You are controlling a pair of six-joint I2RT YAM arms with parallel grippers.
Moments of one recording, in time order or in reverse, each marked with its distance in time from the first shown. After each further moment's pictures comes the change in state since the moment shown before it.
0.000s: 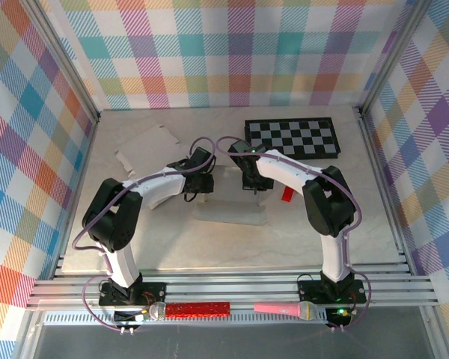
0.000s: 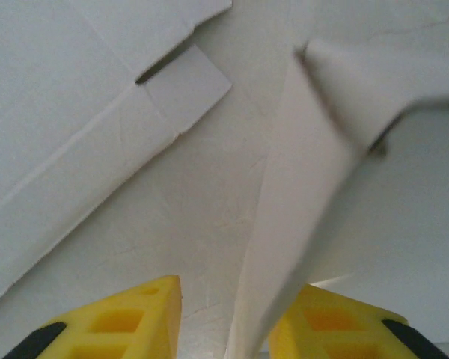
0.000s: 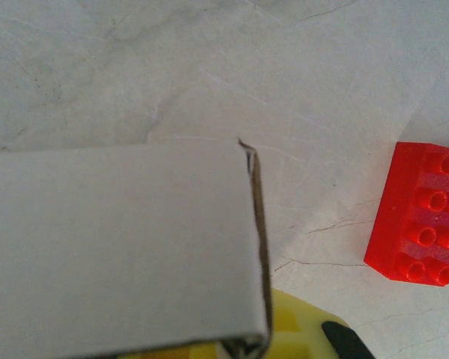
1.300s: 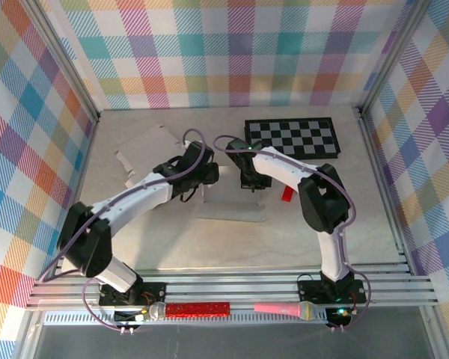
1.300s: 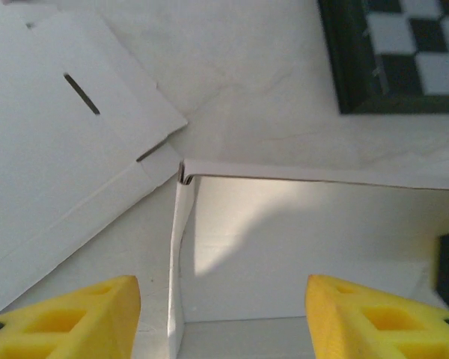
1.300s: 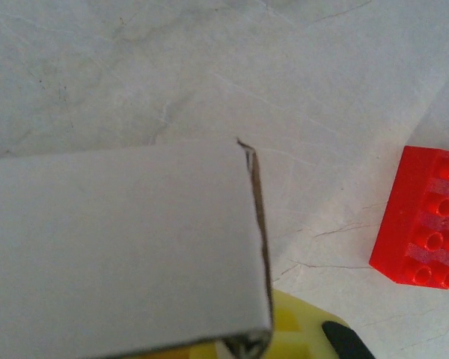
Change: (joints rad) left arm -0.081 -0.277 -0.002 -0.040 -0.099 -0.091; right arm -0.008 0.074 0.101 -0.080 0.000 0.000
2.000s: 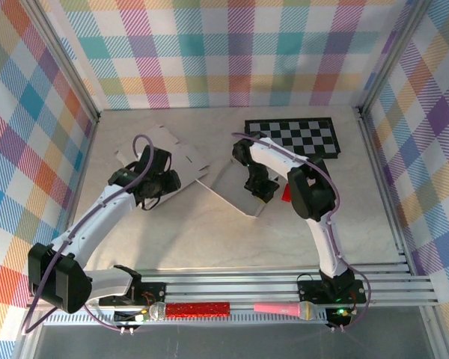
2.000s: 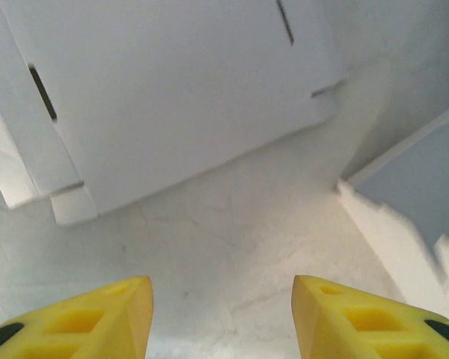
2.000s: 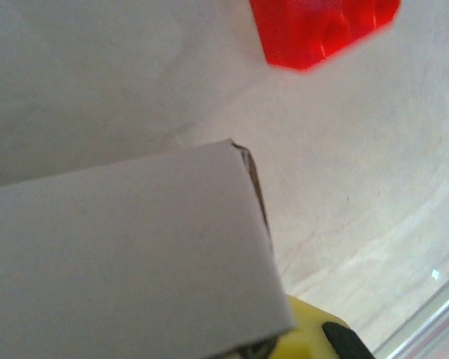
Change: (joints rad) left arm 0.238 -0.278 -0.131 -0.324 0.132 -0.130; right arm -0.066 0.193 0.209 -0.454 -0.304 0.629
